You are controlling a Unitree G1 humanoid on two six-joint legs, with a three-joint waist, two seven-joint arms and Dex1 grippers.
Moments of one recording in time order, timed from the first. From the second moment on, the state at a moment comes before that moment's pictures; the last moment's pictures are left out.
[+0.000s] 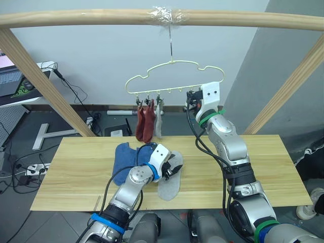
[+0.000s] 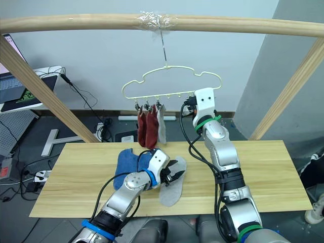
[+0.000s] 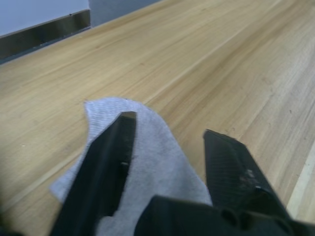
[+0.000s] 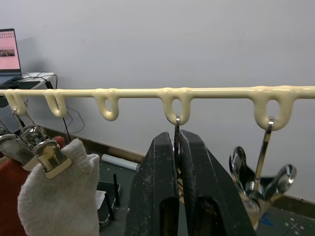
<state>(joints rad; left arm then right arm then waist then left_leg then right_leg) -0.25 0.23 -0.34 0.21 0.09 0.19 -0.56 -0.68 -0.03 0.03 0.13 0.08 0.36 0.18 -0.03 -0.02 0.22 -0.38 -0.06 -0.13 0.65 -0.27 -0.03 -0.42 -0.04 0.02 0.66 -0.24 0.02</state>
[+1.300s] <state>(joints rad) -0.23 0.16 -0.30 0.29 0.06 0.18 -0.57 -0.68 -0.04 0.03 0.13 0.08 0.36 0.18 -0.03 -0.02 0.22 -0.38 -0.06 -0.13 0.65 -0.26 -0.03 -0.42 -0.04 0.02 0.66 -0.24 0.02</state>
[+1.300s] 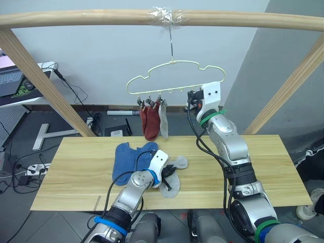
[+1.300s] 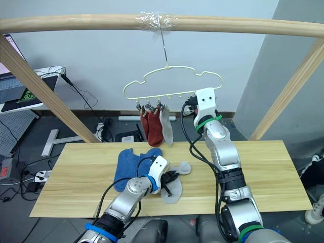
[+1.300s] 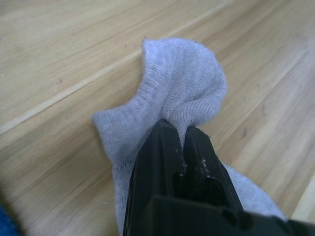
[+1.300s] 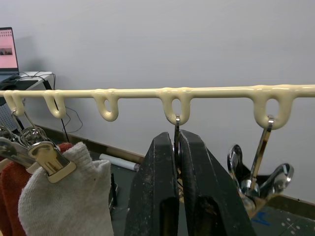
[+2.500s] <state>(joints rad) -0.37 0.04 -0.13 0.18 -0.09 0.01 -0.44 -0.78 -0.01 -0.16 -0.01 0.41 0.95 0.13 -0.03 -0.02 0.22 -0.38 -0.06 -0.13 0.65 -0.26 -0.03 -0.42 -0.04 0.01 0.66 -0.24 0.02</state>
